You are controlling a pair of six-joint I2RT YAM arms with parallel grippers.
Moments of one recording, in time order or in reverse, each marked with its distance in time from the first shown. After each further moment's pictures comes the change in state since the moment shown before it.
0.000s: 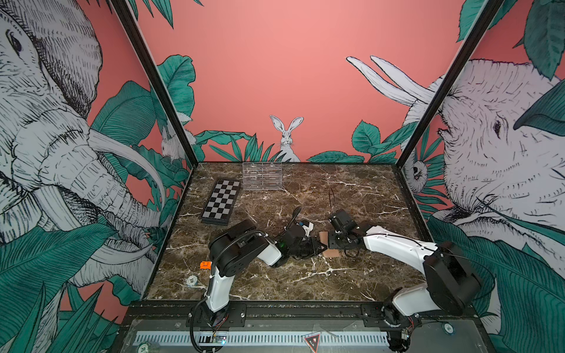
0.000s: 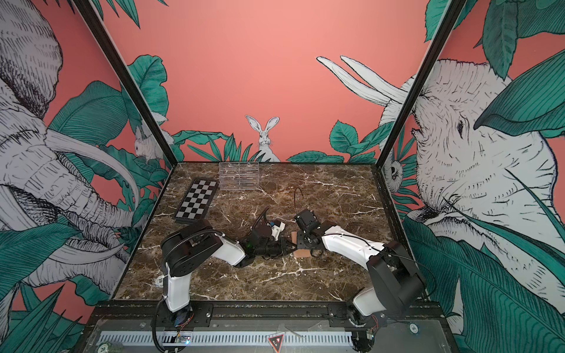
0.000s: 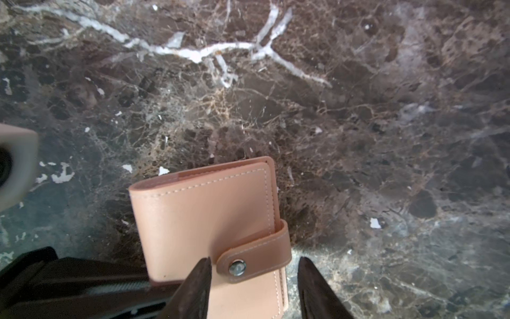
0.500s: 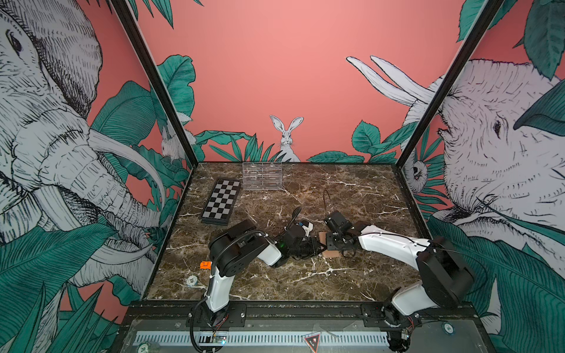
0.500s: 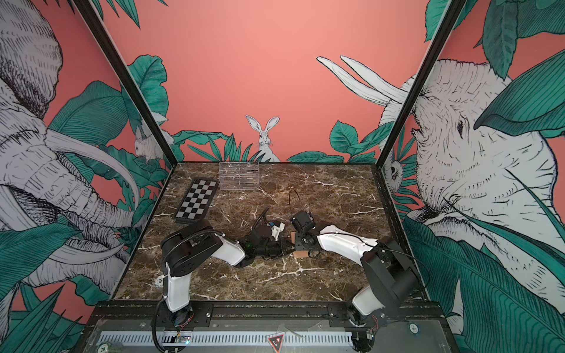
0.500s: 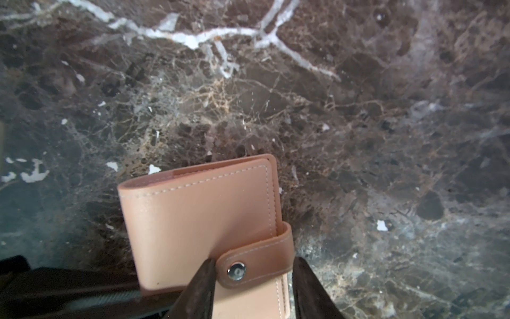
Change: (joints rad) left arm 0.000 0.000 -0.001 -0.015 -0.009 0.001; right arm 0.032 0.060 0.025 -0.013 0.052 0.006
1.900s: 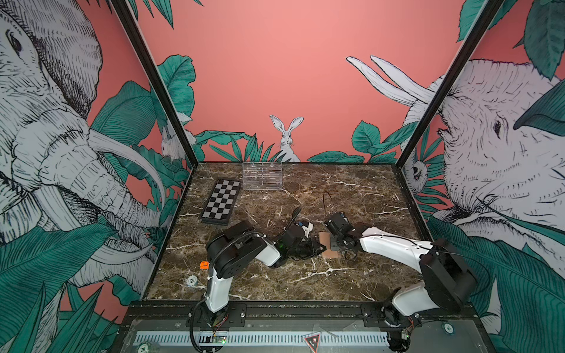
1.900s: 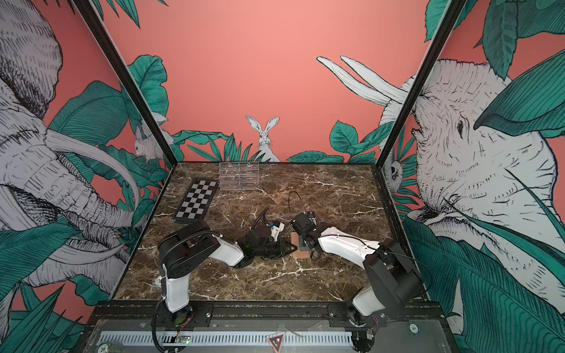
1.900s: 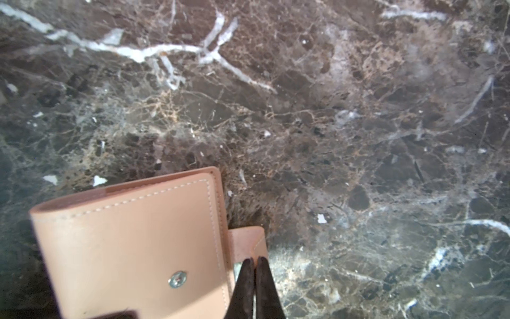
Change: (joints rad) left arm 0.001 -0.039 -0.016 -0.035 -0.015 0.048; right arm 0.001 -0.043 -0.030 -0.043 0.152 0.012
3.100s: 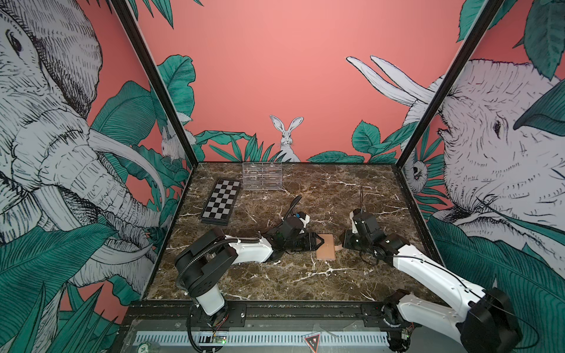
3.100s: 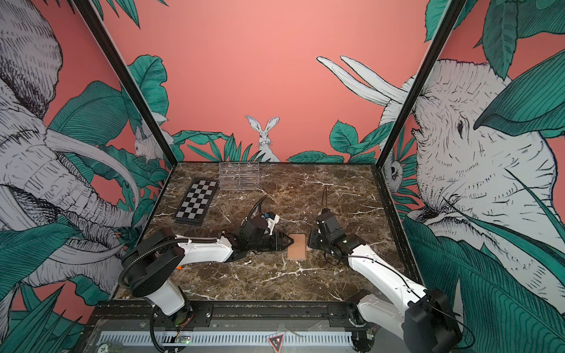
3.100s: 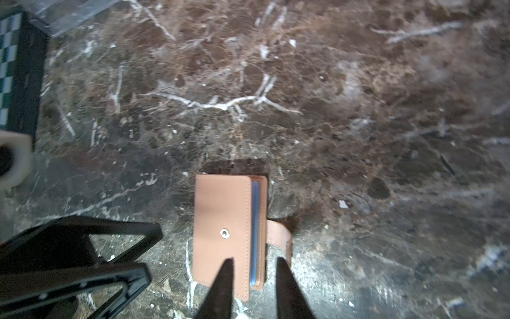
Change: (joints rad) left arm 0.018 -0.265 0.051 -0.421 -0.094 0.208; right arm -0.158 -0.406 -0.164 0.130 -0.364 0.008
